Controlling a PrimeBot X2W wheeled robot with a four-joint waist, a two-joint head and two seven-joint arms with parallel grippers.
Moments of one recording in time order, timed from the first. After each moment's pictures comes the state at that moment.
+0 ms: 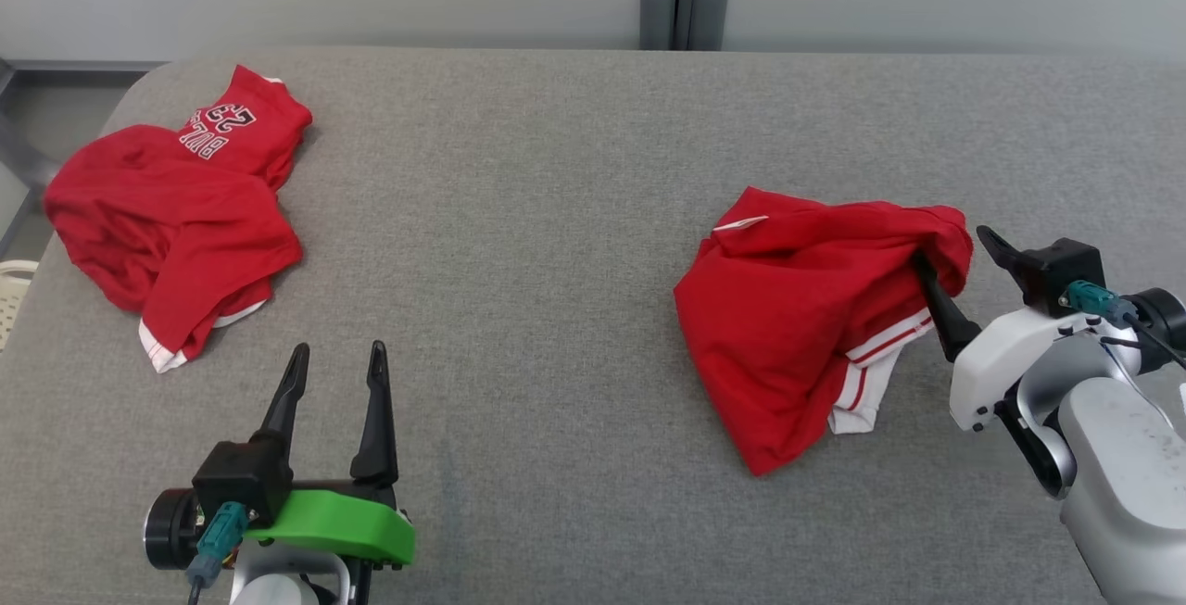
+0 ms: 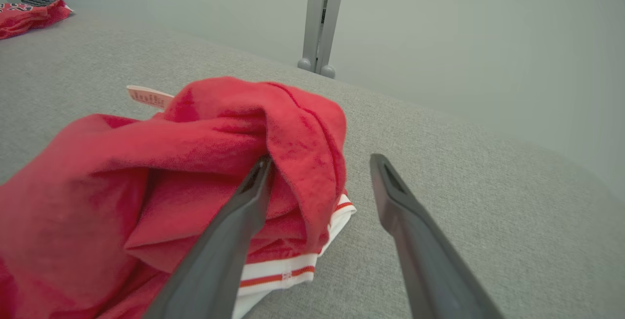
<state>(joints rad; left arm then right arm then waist) -0.08 0.13 -0.20 0.19 -0.30 0.03 -0.26 -0.43 -0.36 0.24 0.56 0.23 0.13 -0.11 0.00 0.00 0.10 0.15</state>
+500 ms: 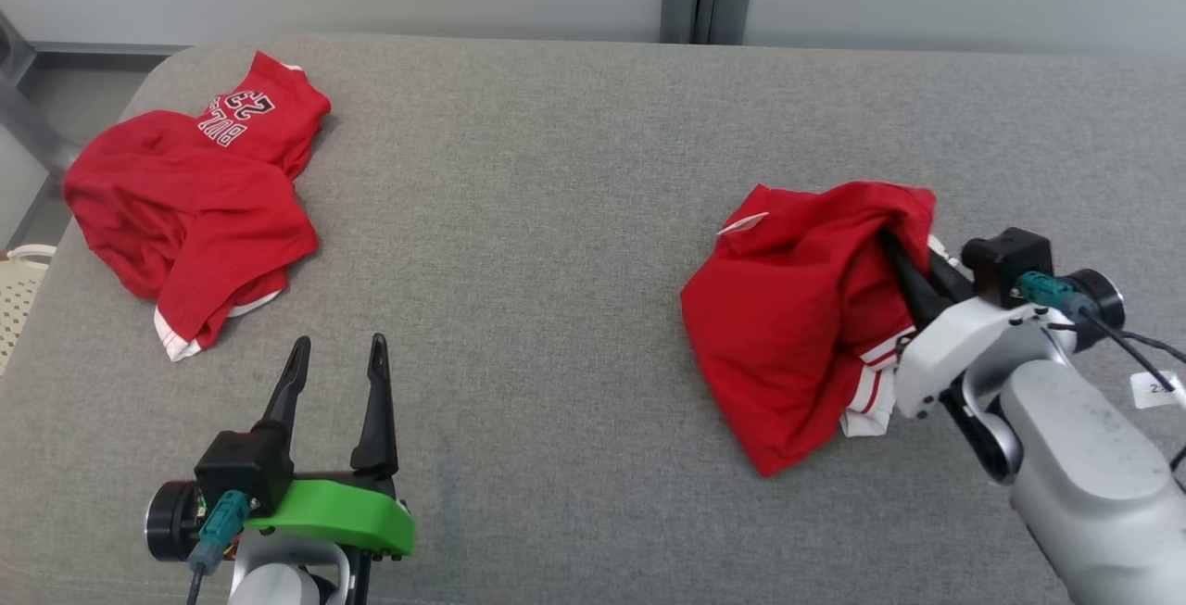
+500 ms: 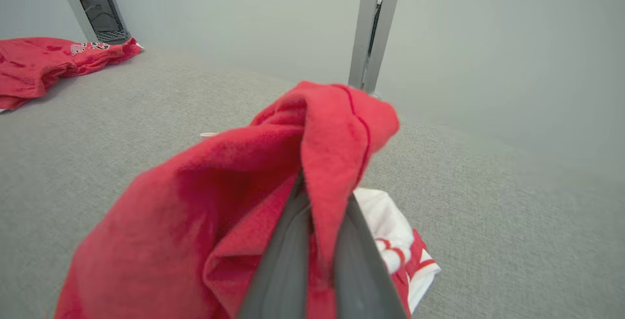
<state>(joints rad) -0.12 0.11 -0.19 0.23 -0.30 0.02 -0.26 -0.54 -0.35 0.44 0.67 0.39 0.13 -0.24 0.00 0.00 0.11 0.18</state>
